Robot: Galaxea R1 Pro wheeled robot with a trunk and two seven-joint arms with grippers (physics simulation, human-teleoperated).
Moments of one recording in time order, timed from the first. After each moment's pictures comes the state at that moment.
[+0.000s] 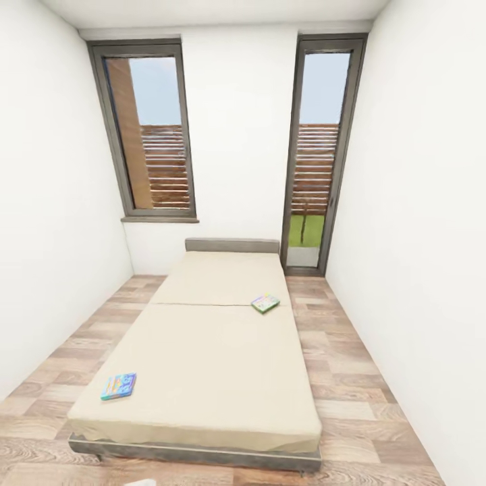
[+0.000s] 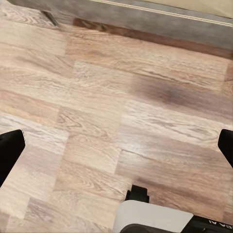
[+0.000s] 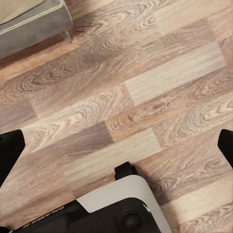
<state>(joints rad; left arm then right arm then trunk) -0.35 0.01 0.04 -0.18 0.09 -0.01 0.23 -0.32 -0.09 -0.18 -0.19 -0.27 0.06 -0.10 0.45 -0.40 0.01</state>
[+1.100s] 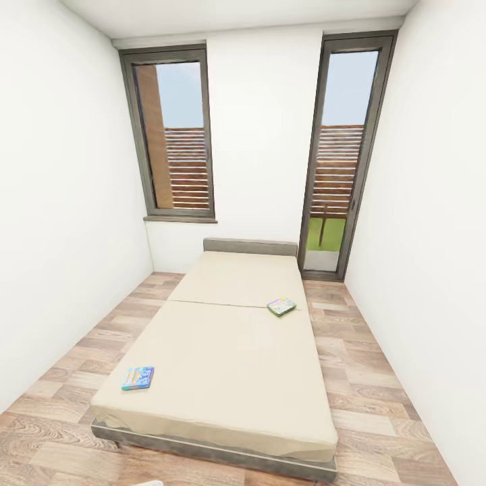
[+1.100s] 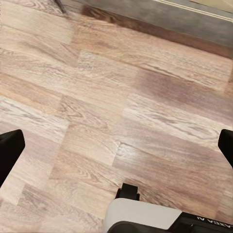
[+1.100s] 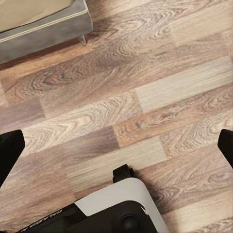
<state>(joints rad) -0.35 -0.02 0.04 -0.17 0.09 -0.02 0.23 -0.32 -0.09 -0.18 -0.18 -0.27 0.05 -0.10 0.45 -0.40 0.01</state>
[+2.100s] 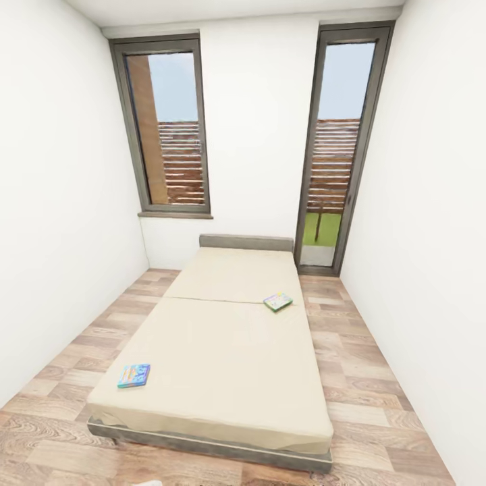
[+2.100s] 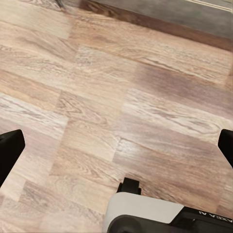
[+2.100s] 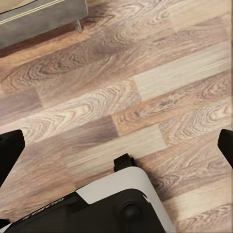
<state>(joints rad) -0.35 -0.02 0.04 -0.17 0.10 -0.02 0.24 -0.33 -0.07 -0.18 -0.18 -0.27 0.07 -0.11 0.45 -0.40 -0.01</state>
